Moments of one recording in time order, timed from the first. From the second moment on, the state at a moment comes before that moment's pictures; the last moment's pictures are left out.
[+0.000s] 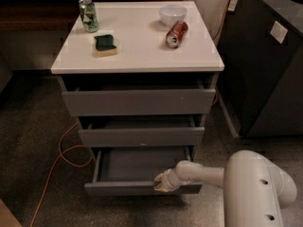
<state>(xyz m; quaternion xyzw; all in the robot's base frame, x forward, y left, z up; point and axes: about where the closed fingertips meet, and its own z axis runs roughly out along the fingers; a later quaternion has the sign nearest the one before) 0.575 -0.052 0.200 -0.65 0.70 0.16 0.25</state>
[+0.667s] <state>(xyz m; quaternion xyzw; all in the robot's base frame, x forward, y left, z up) 0.575 -0.052 0.200 -0.65 0.70 0.16 0.25</state>
